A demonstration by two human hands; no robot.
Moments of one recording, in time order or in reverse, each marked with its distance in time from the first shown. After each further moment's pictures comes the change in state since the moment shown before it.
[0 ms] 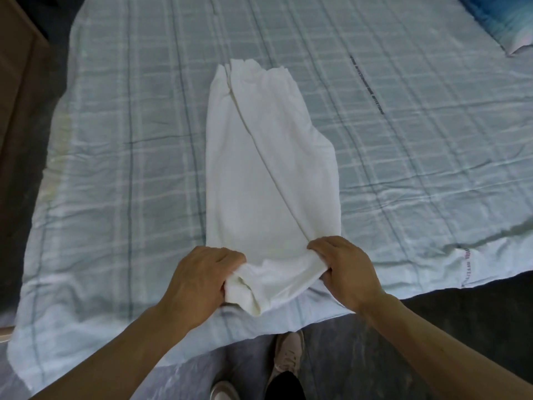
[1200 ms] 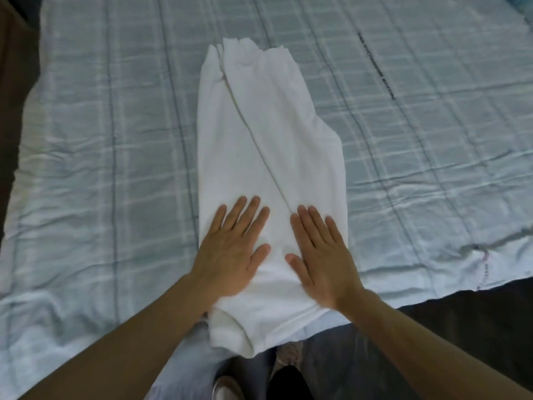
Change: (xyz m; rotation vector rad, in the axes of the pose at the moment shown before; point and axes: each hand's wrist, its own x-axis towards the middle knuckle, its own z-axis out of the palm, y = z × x) left_hand 0.076 -0.016 0.047 0.281 -0.226 -0.059; right_hand 0.031 0.000 0.047 -0.276 -0.195 -0.010
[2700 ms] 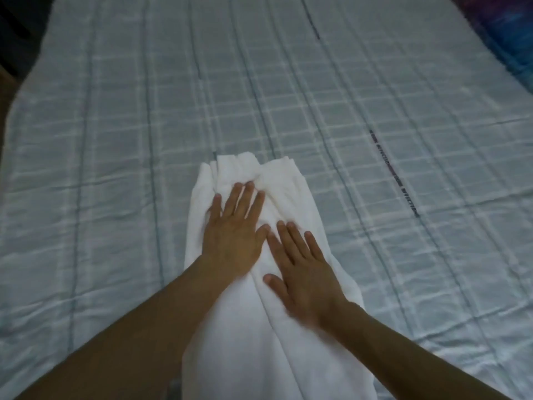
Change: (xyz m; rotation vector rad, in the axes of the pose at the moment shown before) left_hand 0.286 -0.120 -0.080 0.045 0.143 -0.164; right_hand 0.264 0.060 -0.065 0.038 -0.075 -0.047
